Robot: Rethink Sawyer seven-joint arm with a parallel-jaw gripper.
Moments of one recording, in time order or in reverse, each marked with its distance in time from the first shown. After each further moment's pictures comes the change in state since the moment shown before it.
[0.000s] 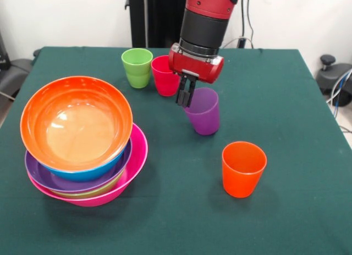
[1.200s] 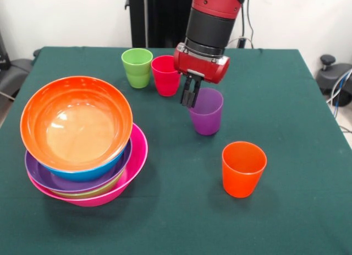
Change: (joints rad) arm 0.033 -0.002 -0.017 -0.012 0.035 0.012 0.000
